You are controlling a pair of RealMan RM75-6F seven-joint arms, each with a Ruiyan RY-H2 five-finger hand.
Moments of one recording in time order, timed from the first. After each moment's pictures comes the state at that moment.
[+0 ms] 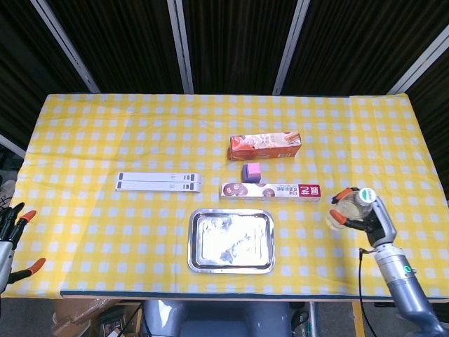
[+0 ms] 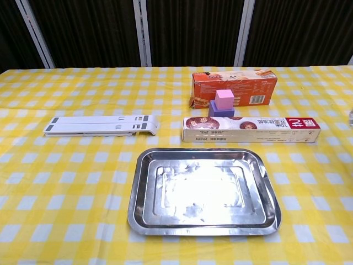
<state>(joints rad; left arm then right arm) 0.01 -1.05 0.01 -1.76 1.58 1.57 0.11 0.22 -1.06 0.31 -1.81 -1.29 0.99 1.12</state>
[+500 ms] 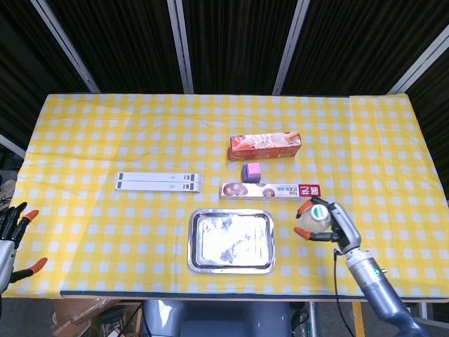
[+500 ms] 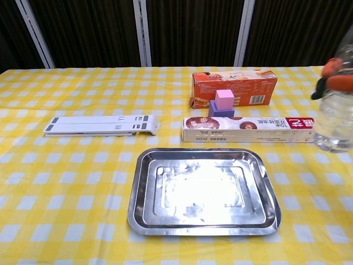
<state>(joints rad) 0.00 -1.04 0.01 -1.75 1.57 1.55 0.09 0.31 -1.18 0.25 -1.92 -1.34 0.95 0.84</state>
